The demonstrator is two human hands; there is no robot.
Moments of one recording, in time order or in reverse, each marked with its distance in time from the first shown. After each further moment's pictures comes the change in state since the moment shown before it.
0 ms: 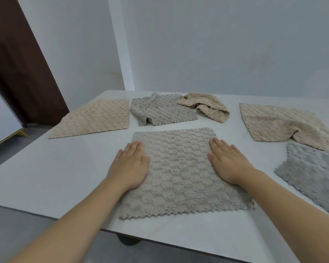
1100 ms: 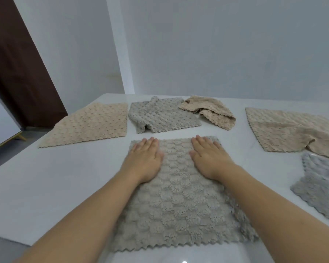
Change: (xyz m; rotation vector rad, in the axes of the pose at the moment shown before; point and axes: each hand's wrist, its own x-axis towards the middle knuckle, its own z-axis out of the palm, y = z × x) left_hand 0.068 0.022 0.000 0.018 -0.013 0.117; right_hand 0.069 -0.032 0.002 0.014 0.022 -0.085
